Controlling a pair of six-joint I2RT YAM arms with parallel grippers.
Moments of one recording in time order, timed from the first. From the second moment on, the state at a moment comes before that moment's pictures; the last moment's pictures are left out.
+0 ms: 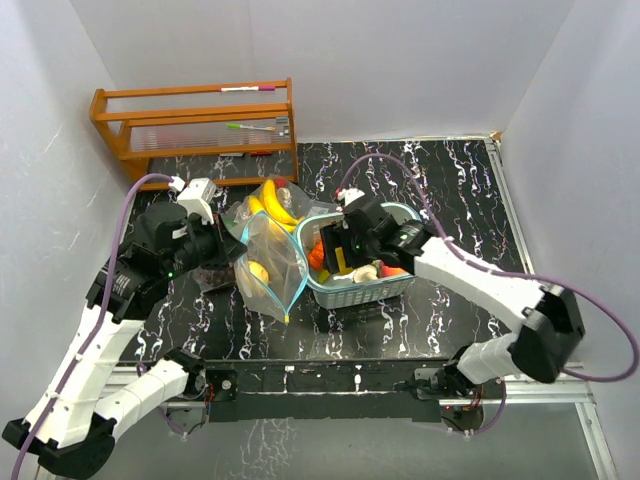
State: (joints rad) left arm -0.48 0.84 1.19 -0.89 0.12 -0.43; right arm 0.78 1.42 1.13 -0.60 0.03 0.40
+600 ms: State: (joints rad) left arm -0.48 0.90 1.13 -0.83 0.15 -0.45; right arm 0.78 1.09 1.30 -0.43 -0.45 0.27
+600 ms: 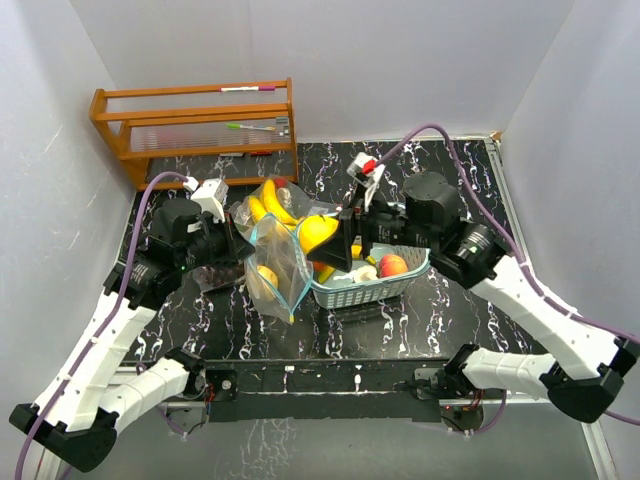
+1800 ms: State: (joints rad) left arm -0.48 0.90 1.12 -0.81 0.17 -0.45; right arm 0.85 1.39 1.24 -0.24 -0.42 0.37
